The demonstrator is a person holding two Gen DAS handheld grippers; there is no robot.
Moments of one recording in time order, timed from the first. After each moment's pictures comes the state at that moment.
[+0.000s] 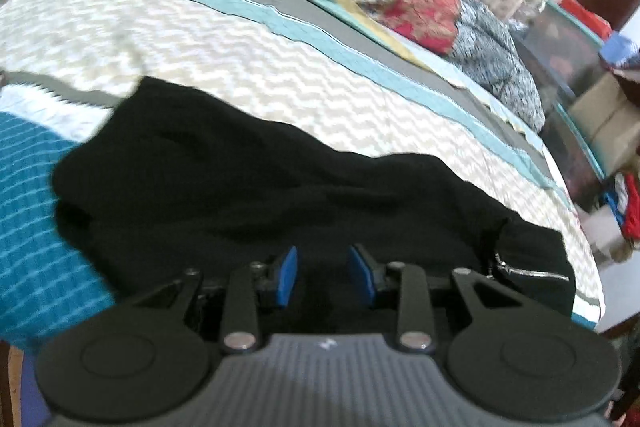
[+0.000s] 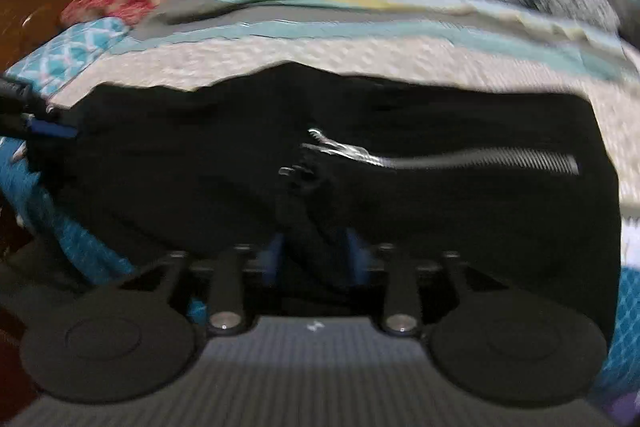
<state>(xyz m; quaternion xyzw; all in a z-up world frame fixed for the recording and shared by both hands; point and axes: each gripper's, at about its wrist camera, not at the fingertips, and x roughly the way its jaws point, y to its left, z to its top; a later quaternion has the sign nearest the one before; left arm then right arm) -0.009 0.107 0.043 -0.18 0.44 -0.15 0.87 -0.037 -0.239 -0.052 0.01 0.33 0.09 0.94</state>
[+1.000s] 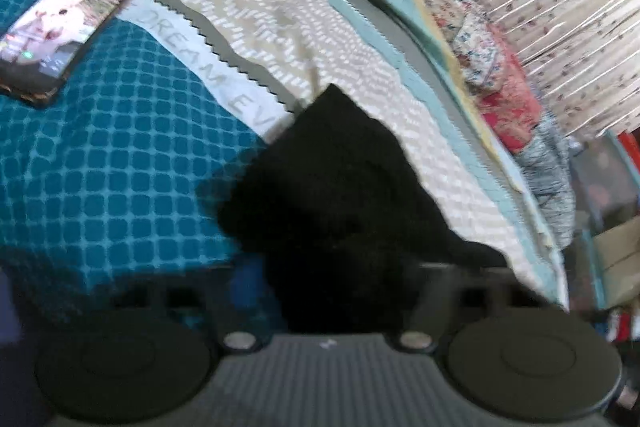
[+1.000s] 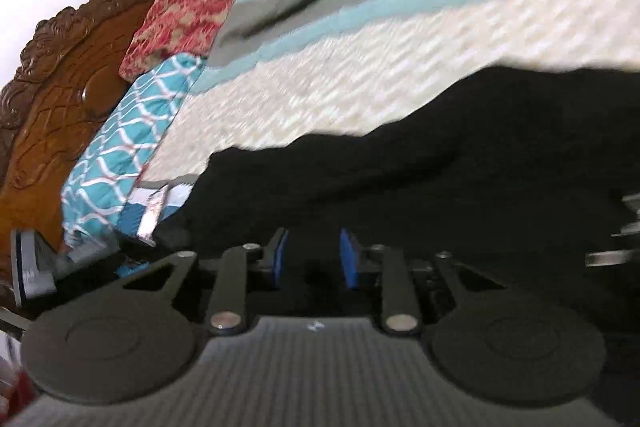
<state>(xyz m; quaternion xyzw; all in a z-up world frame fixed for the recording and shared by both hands) 0.005 0.207 -0.015 -0.34 0.42 -0.05 0.84 0.094 -0.113 -0.049 0.23 0.40 0.20 0.86</state>
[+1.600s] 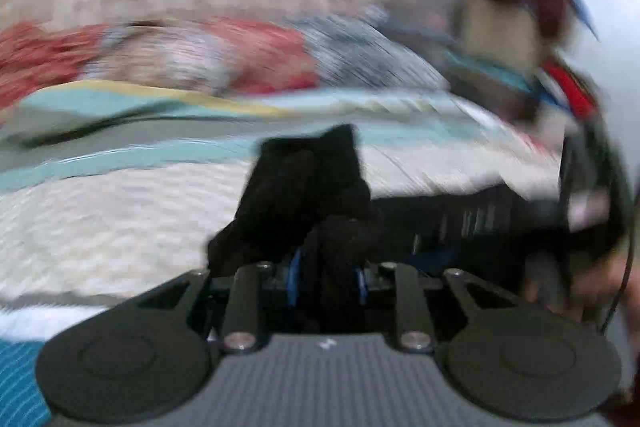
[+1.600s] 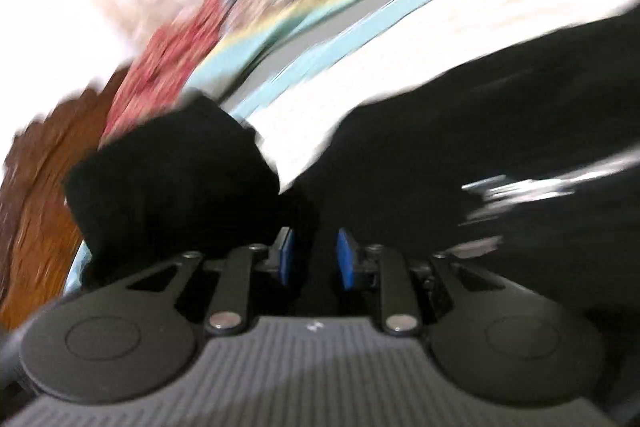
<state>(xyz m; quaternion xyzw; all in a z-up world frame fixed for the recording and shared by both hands) -0.036 -0.018 0.066 0.07 0.29 -0.32 0.90 0.049 -0.229 -0.045 0.34 0.32 0.09 0.88</state>
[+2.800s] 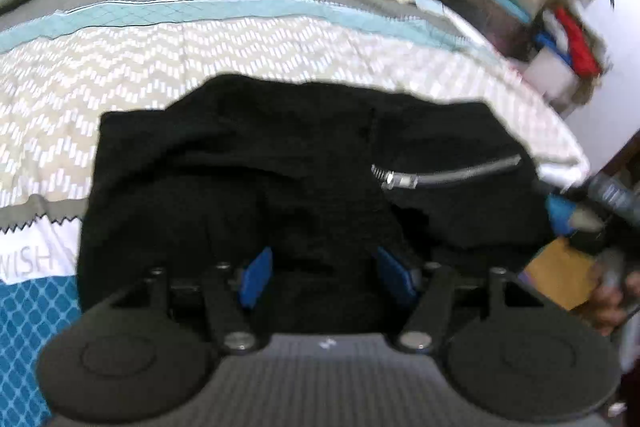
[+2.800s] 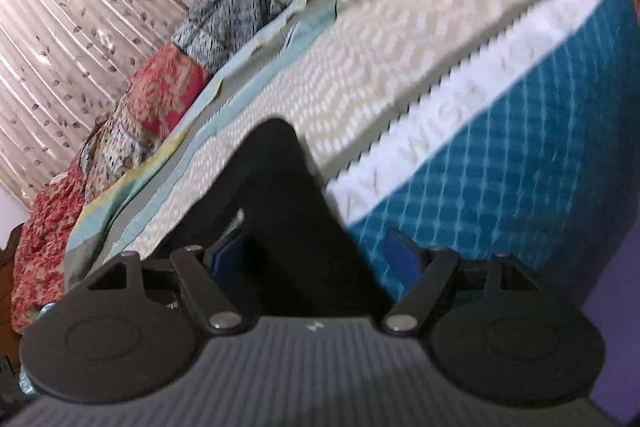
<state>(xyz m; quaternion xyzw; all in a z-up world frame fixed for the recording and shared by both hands) 0.014 -0.069 0.019 -0.01 0.47 -0.33 0.82 -0.081 -0.408 -0.062 0.40 0.23 -0.13 0.88</state>
